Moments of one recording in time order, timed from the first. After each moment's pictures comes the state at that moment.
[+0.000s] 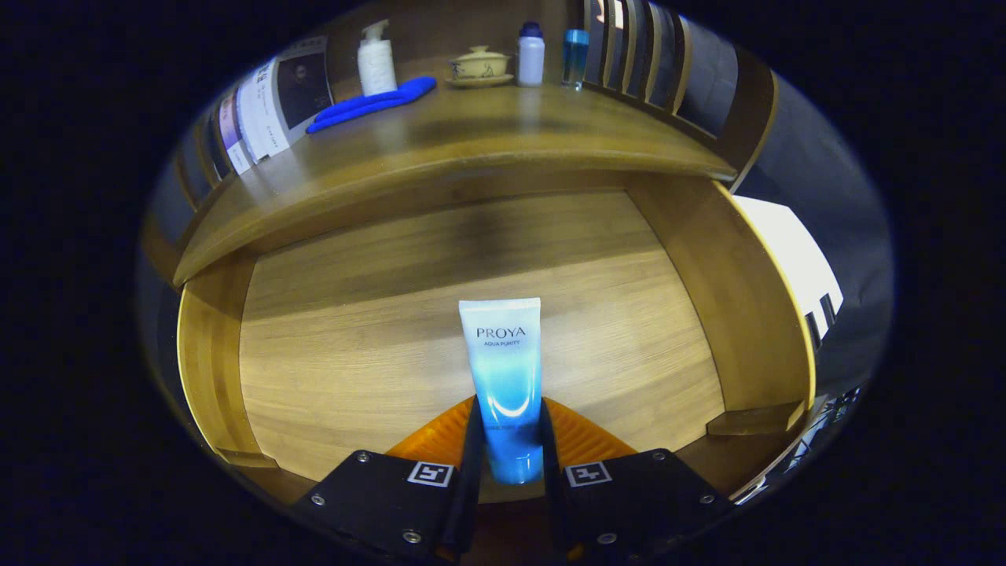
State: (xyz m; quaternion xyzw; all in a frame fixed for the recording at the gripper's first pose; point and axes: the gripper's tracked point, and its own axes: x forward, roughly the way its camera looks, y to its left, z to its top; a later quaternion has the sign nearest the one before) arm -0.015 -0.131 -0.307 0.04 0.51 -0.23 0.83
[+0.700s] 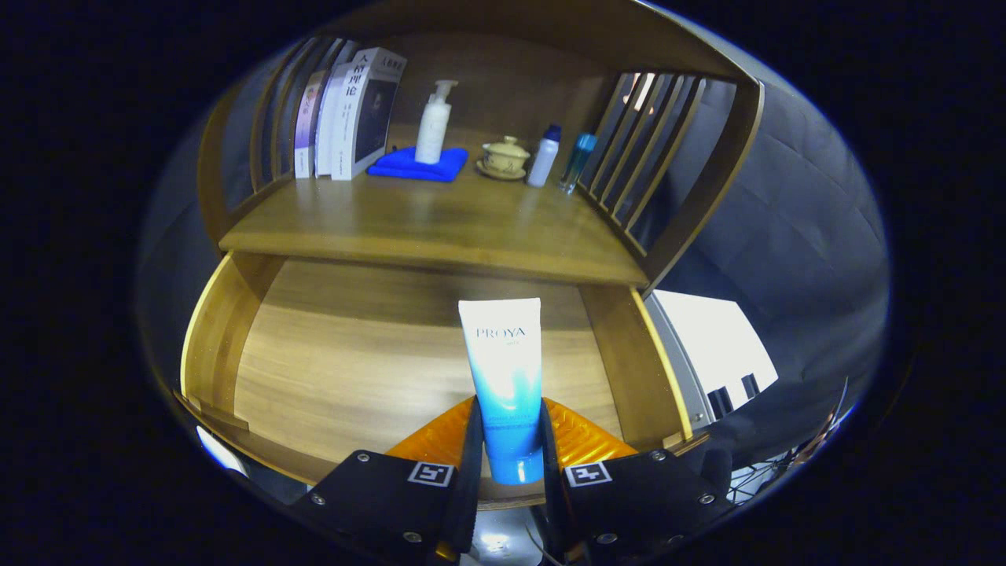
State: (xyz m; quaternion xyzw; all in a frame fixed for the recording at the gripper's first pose) arm -0.023 -0.125 -0.196 -0.11 0.41 -0.23 0.88
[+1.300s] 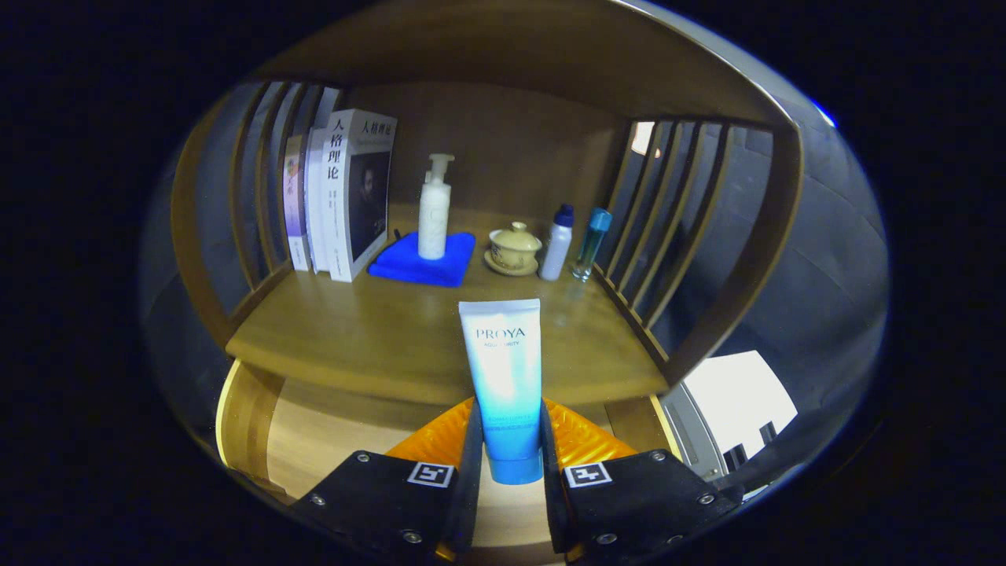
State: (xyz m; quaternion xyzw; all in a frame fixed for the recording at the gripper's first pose) arm 0.108 -0.135 -0.154 -0.09 0.32 -0.20 0.92
